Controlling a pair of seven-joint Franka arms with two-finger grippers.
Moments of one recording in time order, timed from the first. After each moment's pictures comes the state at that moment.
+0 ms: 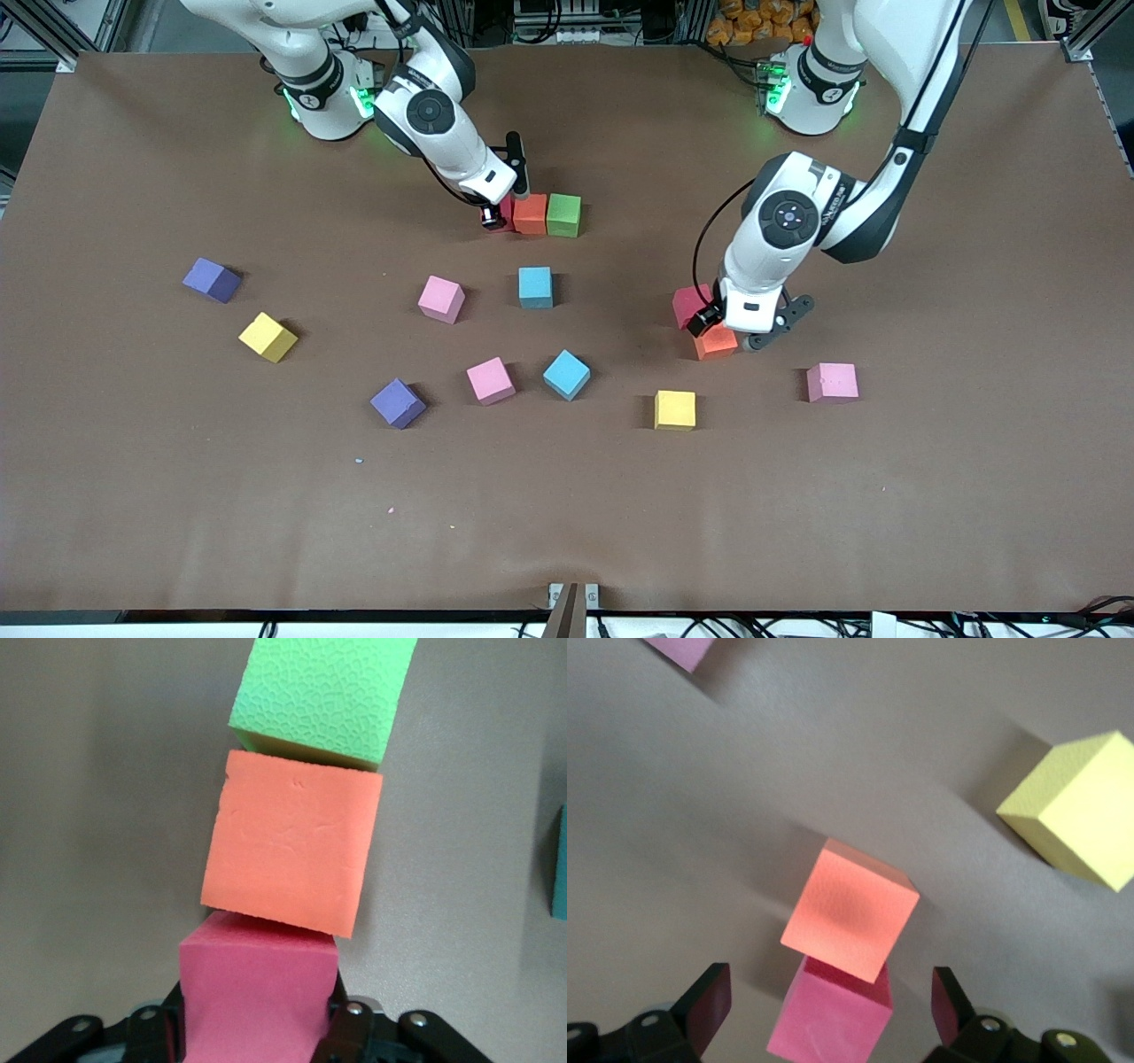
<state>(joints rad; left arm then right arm) -0.23 0.34 -0.25 -2.06 0.10 2.39 -1.18 0.11 0.28 0.73 -2.53 -0.05 2.78 -0.85</state>
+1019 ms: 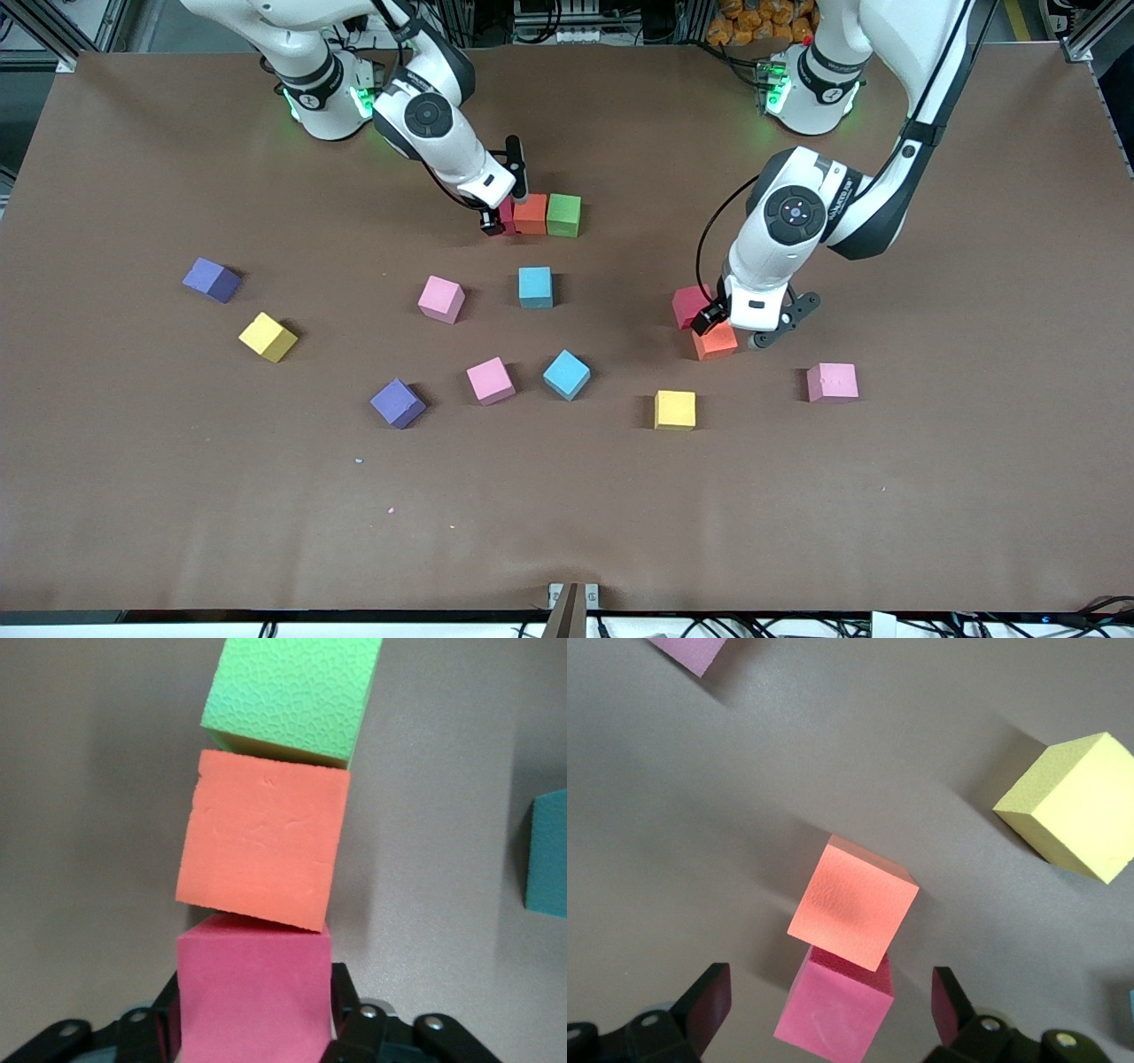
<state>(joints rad) -0.22 0.32 -0.26 -2.06 0.10 2.36 -1.18 0.11 0.29 0.71 -2.52 -0.06 2.78 -0.85</state>
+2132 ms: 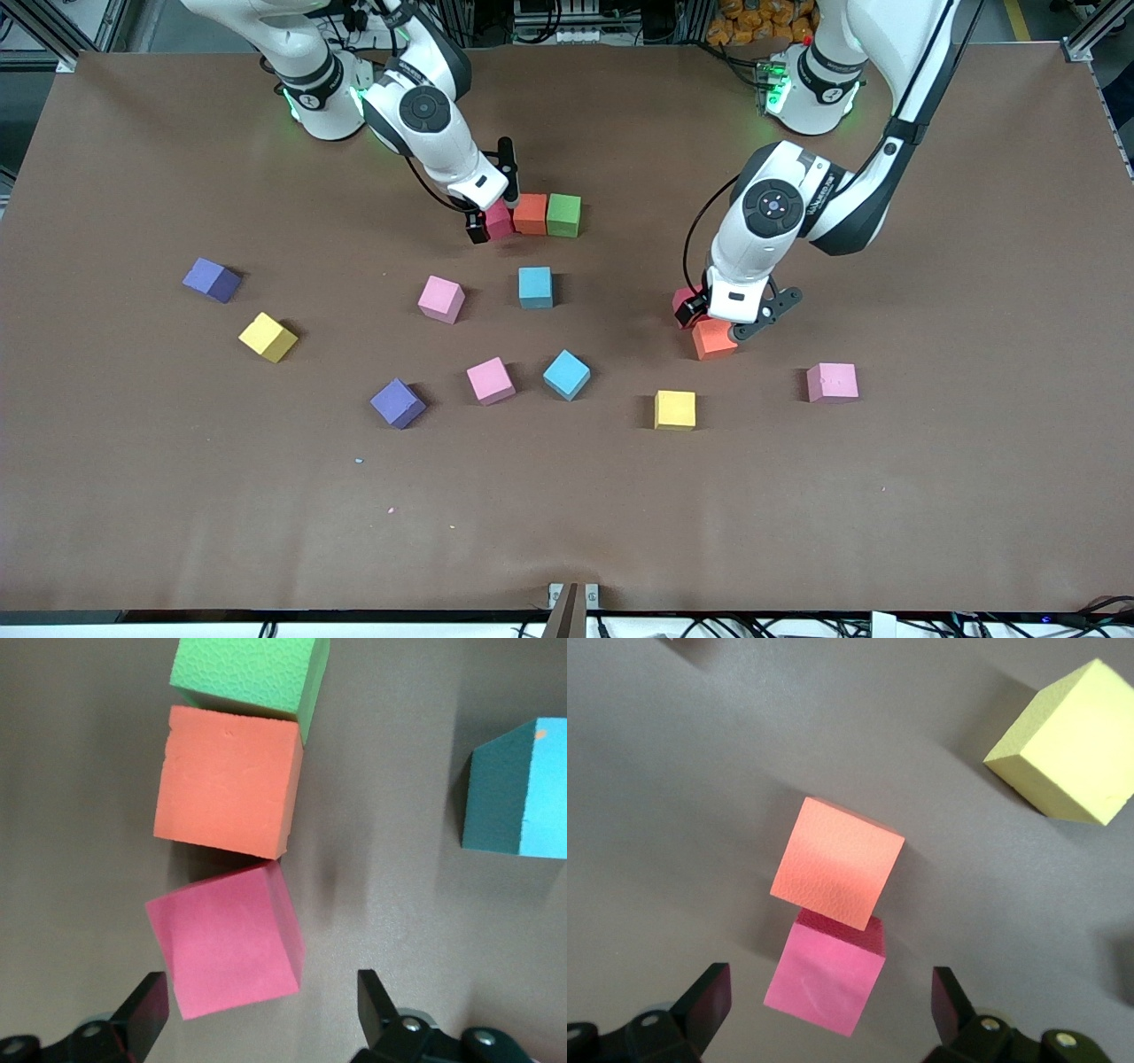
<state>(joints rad) -0.26 0.33 -0.27 -2.06 0.10 2.35 -1.18 0.09 0.19 0.71 -2.49 -0.06 2.62 -0.85</state>
